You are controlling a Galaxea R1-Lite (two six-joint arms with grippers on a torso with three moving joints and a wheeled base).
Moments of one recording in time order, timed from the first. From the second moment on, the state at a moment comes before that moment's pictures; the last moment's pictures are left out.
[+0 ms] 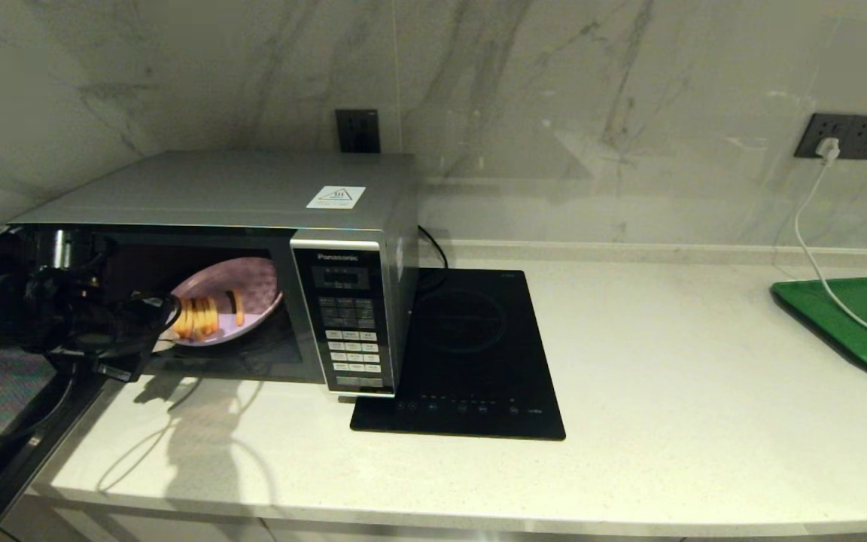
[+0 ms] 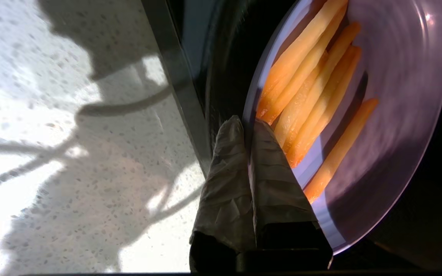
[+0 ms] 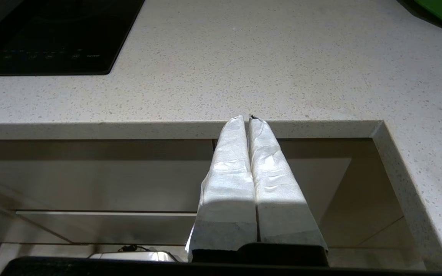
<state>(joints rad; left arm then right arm) 0.19 1.95 -1.21 -0.02 -0.05 -1.12 0.00 0.00 -0.11 0.26 -0.04 0.09</state>
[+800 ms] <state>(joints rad) 0.16 1.88 -1.19 -0.03 -0.04 -1.09 0.00 0.00 -0.11 0.26 -0.04 0.09</state>
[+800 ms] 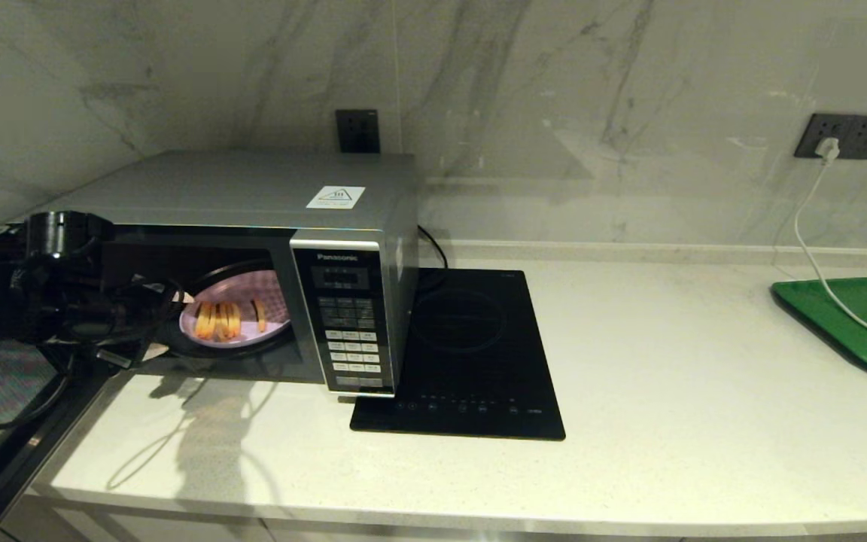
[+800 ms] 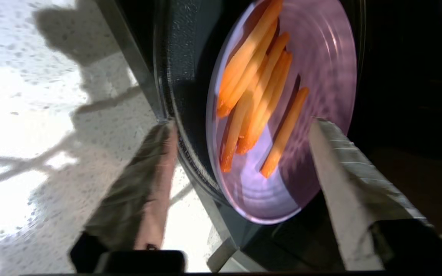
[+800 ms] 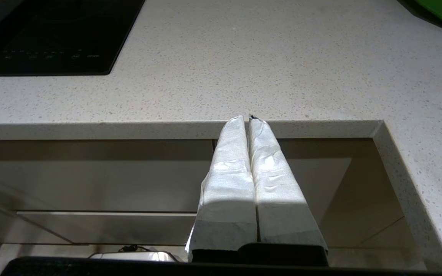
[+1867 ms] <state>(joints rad) 0.34 1.06 -0.90 0.38 -0.17 -0.58 0.00 0.00 -0.11 0.26 -0.04 0.09</state>
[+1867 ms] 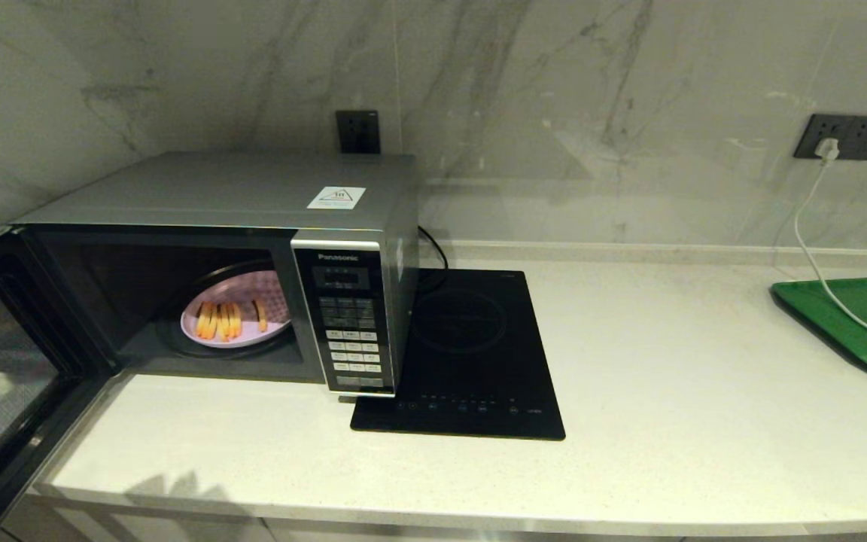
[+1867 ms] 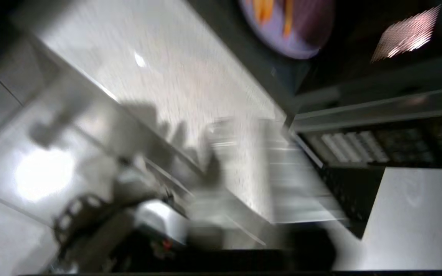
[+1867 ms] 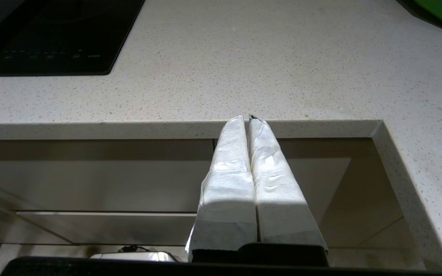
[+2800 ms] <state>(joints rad) 1.11 1.50 -1.61 0.63 -0.27 -0.13 0.00 0.00 -0.11 0.26 -0.04 0.09</state>
